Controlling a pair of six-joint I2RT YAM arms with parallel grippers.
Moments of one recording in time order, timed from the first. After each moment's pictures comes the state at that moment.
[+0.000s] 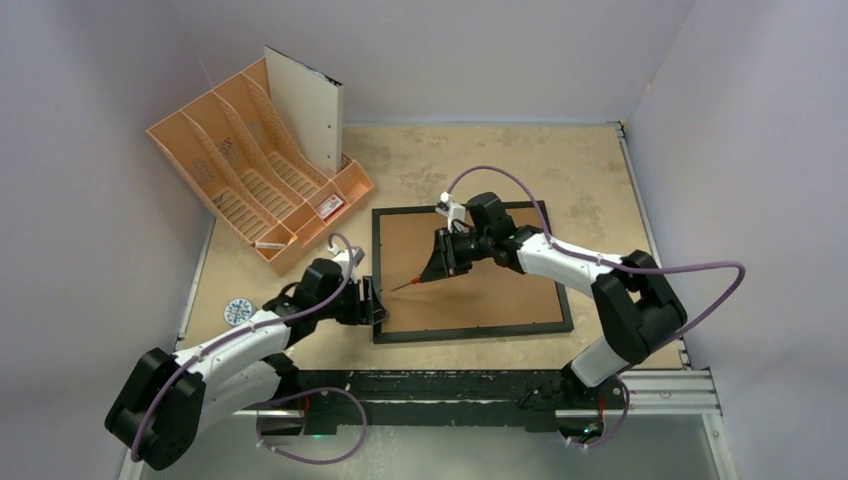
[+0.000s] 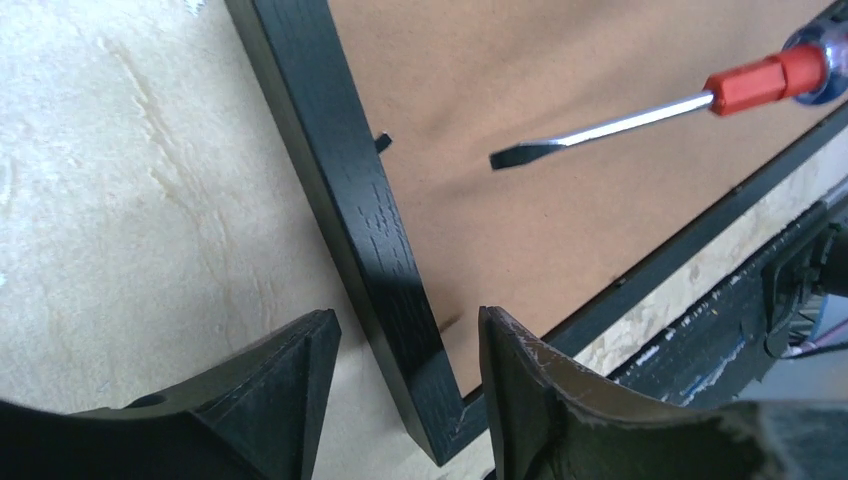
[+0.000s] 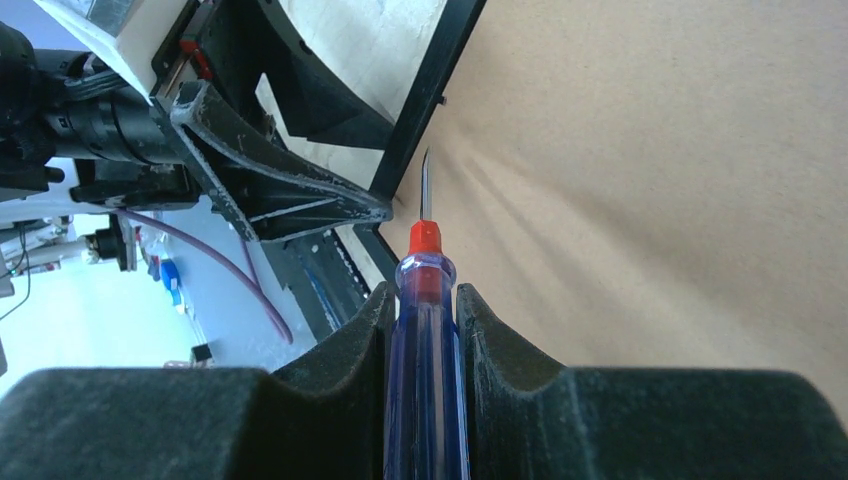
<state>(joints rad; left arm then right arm) -0.54 0.99 0.29 -0.07 0.27 -0.57 0.60 1.57 0.90 -0.13 -0.71 0.50</state>
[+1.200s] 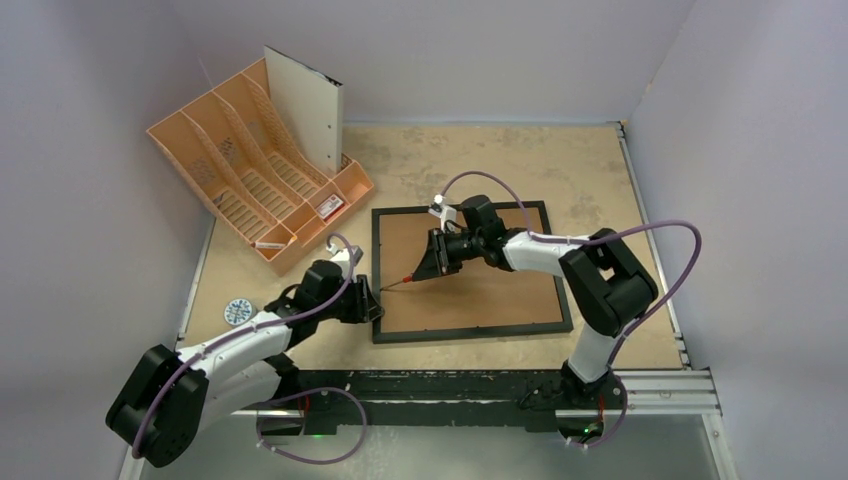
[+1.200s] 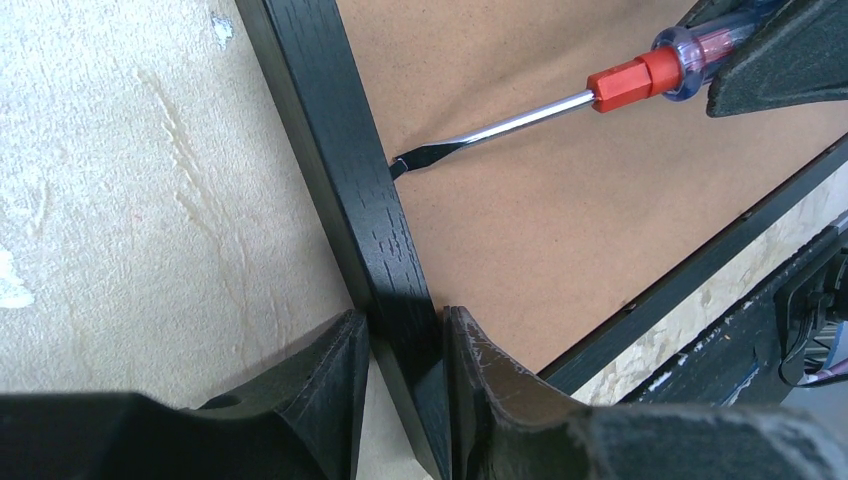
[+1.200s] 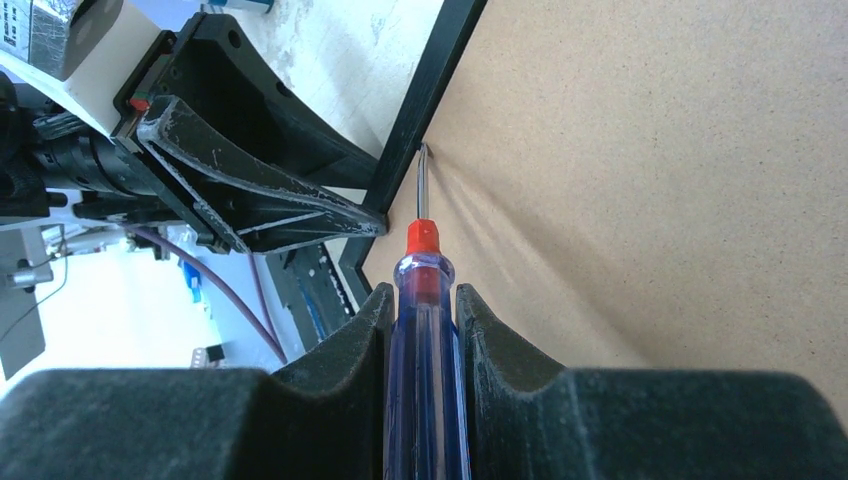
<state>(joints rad) -0.55 1.01 0.26 0.00 0.20 -0.57 0.61 1.76 0.90 0.11 -0.79 0.54</state>
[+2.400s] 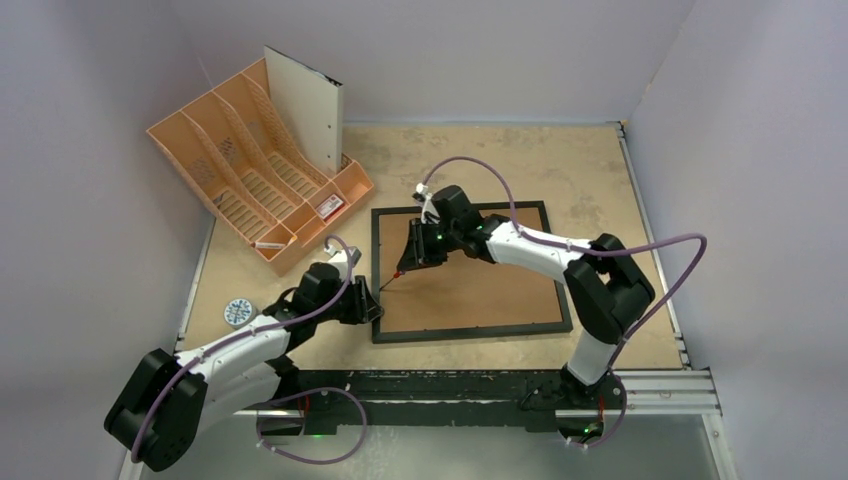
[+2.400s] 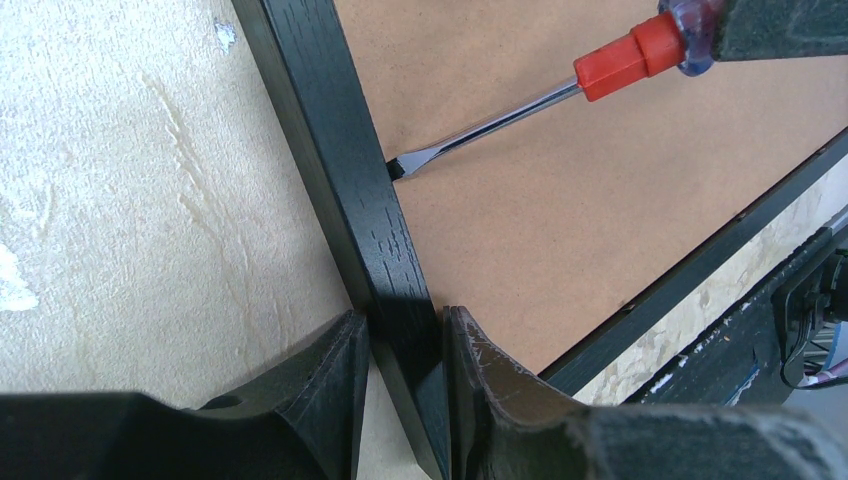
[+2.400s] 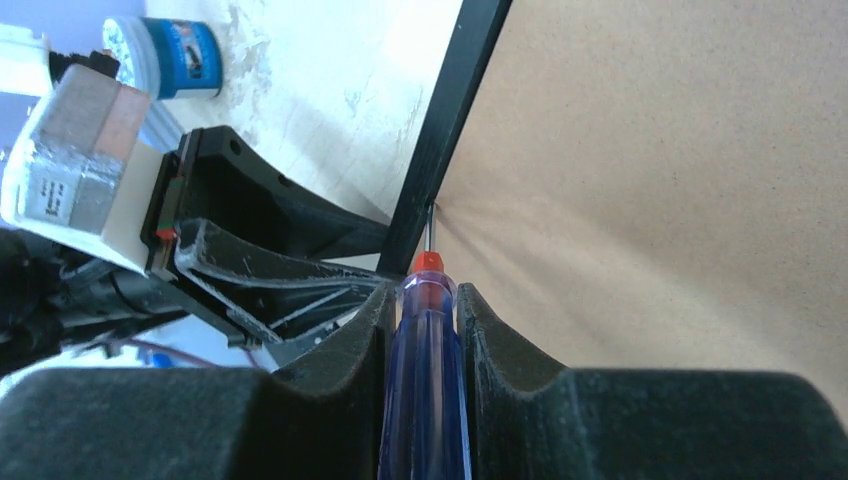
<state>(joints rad) -0.55 1.00 0.23 0.04 0.21 -0.57 0.72 1.74 1.08 -0.13 -0.51 0.66</state>
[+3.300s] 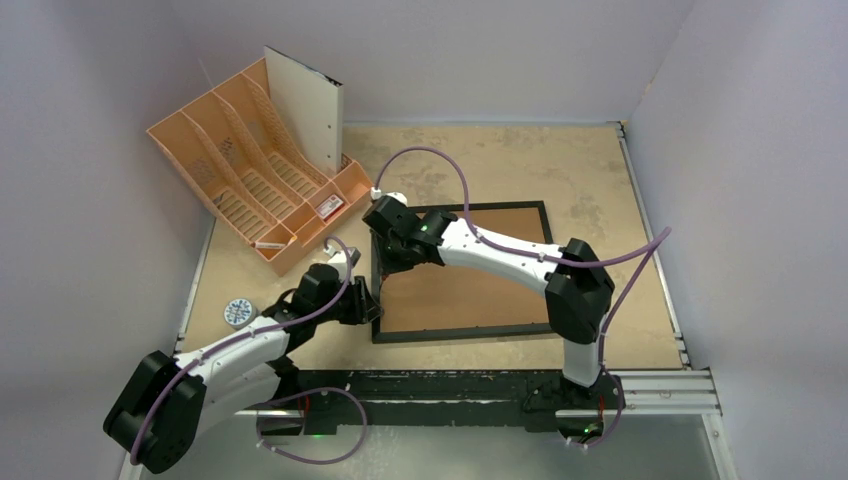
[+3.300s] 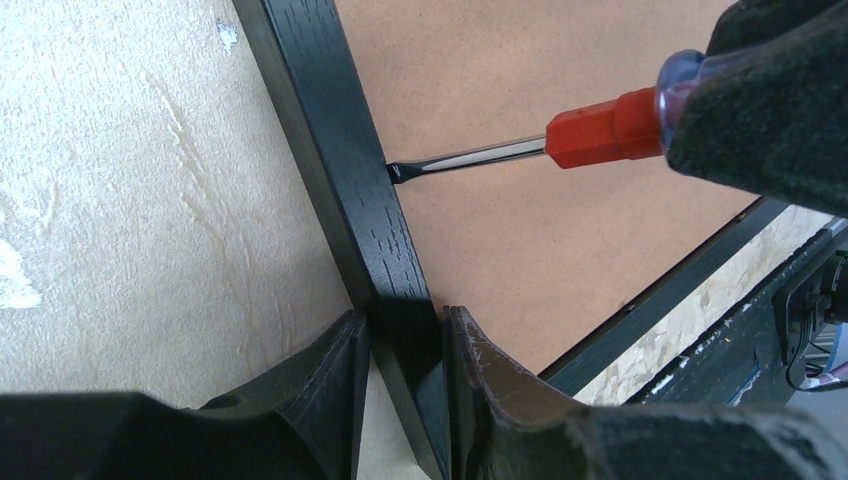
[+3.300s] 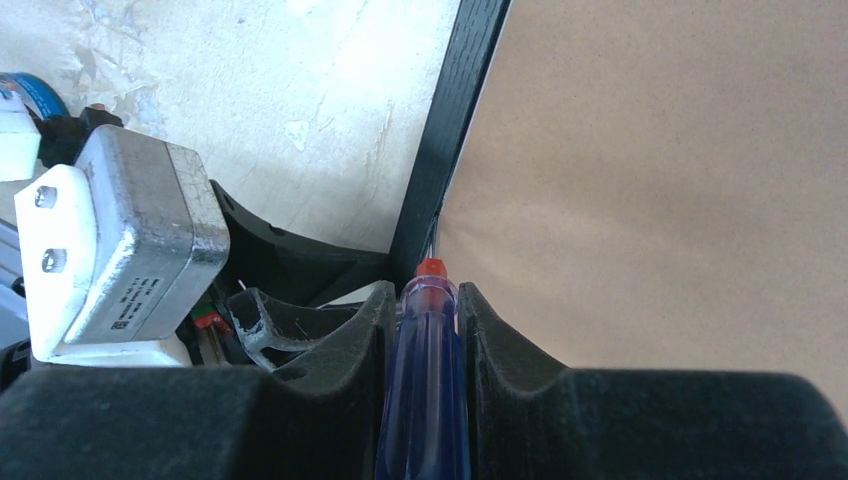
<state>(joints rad) -0.55 0.97 0.22 0.05 0.20 -0.57 1.03 1.89 1.58 -0.69 0.09 0.71</state>
